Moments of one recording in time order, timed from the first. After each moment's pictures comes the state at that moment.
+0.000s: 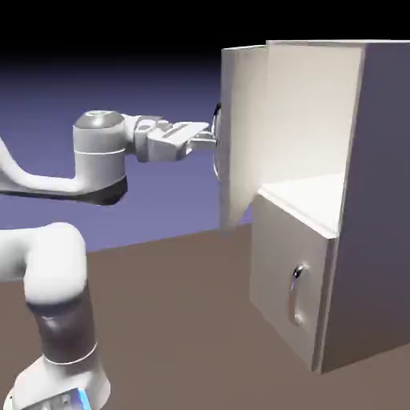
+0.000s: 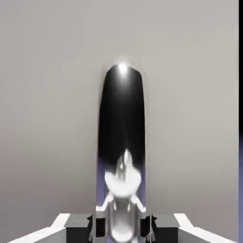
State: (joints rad) arm -0.08 -1.31 0.38 -2.89 -1.24 2.37 2.40
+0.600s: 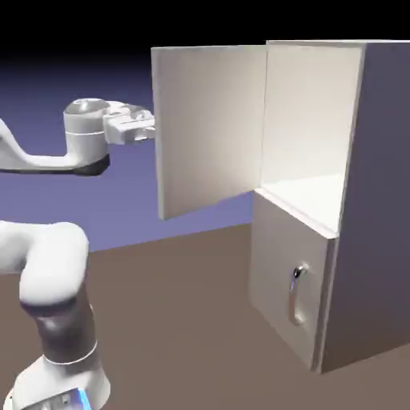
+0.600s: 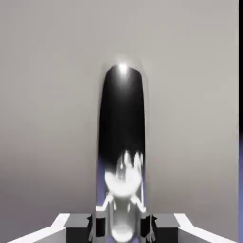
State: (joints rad) arm -0.31 -1.13 1.01 -2.45 -0.70 1.60 2.37
